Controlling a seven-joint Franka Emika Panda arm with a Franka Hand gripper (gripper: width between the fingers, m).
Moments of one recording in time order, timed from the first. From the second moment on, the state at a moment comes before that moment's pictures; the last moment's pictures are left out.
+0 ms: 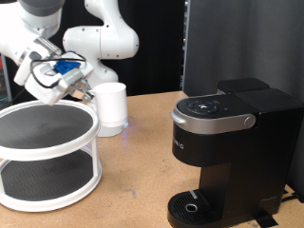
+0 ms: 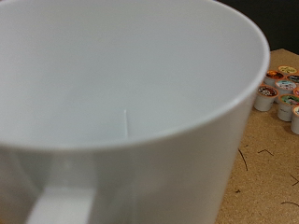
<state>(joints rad) -0.25 -0.40 -0.37 -2.66 0.95 2.02 -1.39</state>
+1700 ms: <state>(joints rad) -0.20 -0.27 -0.24 -2.69 1.08 2.20 -1.43</state>
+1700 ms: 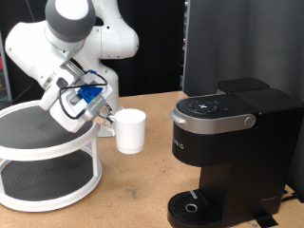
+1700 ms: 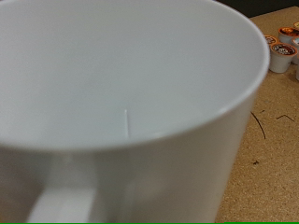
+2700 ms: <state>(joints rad) -0.17 -0.09 -0.16 -2.68 1.24 2.34 -1.57</state>
